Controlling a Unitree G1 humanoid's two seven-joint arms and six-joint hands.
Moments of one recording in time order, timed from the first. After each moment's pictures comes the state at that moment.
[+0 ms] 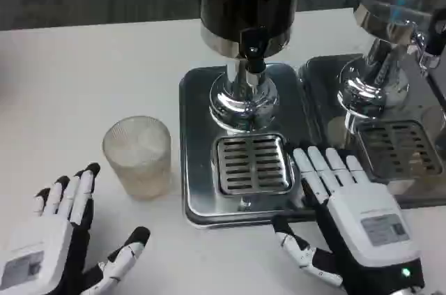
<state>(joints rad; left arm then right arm) 0.44 0.41 -0.10 -0.03 0.81 -0.13 0.40 0.24 -0.38 0.40 -0.05 -1.02 -0.06 -0.42</state>
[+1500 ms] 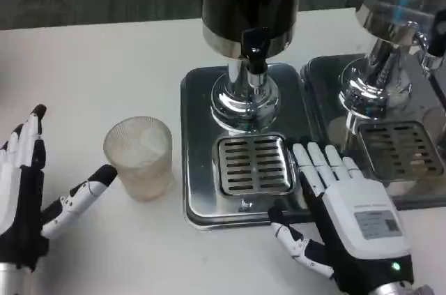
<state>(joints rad) 0.09 0.42 0.02 0.43 0.50 -0.41 0.45 0.22 -0.31 0.42 -0.04 -1.02 0.01 -0.40</state>
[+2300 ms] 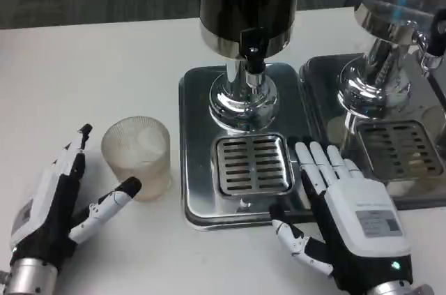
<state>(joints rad) -0.13 0.42 -0.08 0.90 0.44 -0.68 0.37 0.21 -0.30 0.41 -0.04 -0.99 0.02 -0.39</state>
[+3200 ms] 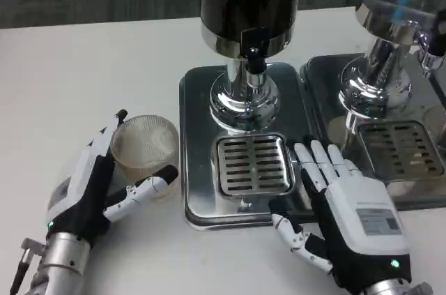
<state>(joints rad) -0.30 0.37 -0.20 1.08 0.45 -0.70 0.43 0.21 -0.28 0.41 -0.03 -0.97 0.02 -0.39</state>
